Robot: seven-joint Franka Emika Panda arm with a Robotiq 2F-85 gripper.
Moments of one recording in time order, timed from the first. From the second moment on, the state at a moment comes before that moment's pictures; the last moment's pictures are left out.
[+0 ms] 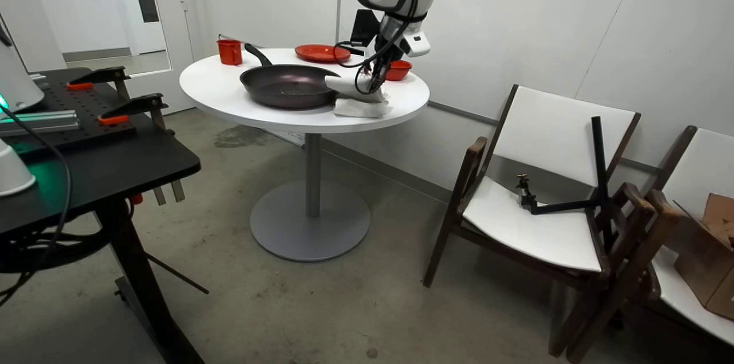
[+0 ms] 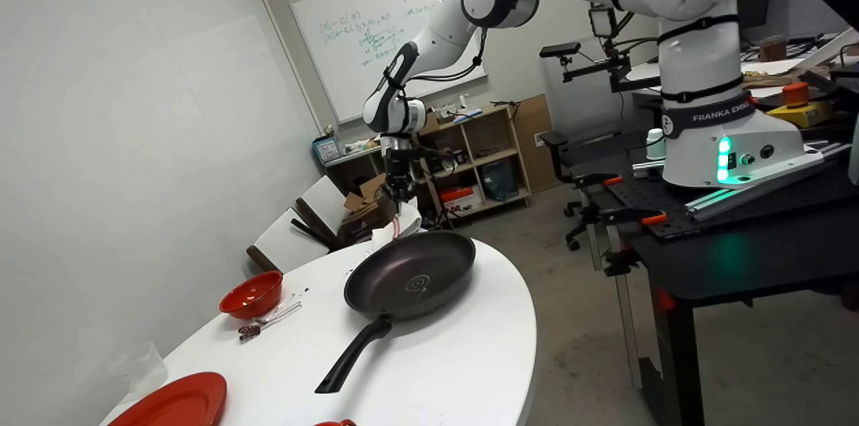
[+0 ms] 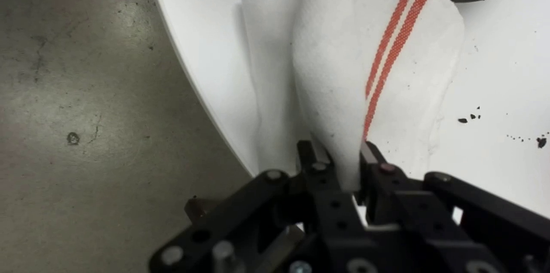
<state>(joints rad) -0.55 1.04 0.08 -1.21 0.40 2.14 0.15</state>
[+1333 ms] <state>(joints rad) -0.56 1.01 0.09 -1.25 0.40 2.22 0.15</state>
